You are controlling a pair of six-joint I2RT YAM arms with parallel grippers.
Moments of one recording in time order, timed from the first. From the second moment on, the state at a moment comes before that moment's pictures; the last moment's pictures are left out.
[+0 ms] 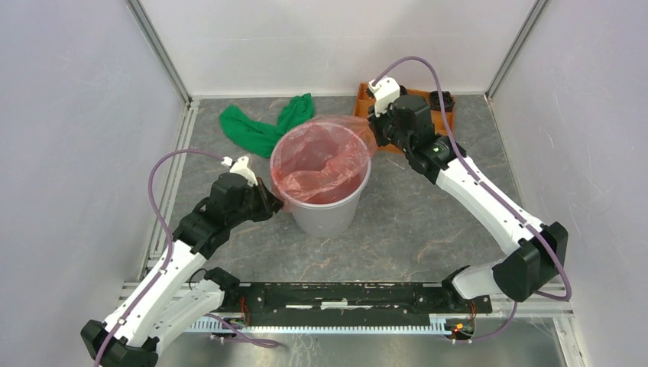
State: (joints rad) left arm -0.51 0.74 0.75 -0.59 0.03 -0.66; right arm 0.56 1.42 1.36 -0.30 0.08 -0.10
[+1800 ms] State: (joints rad) left arm -0.51 0.39 0.58 -0.48 0.01 -0.70; right arm 0.93 1.06 1.15 -0.40 -0.35 -0.58
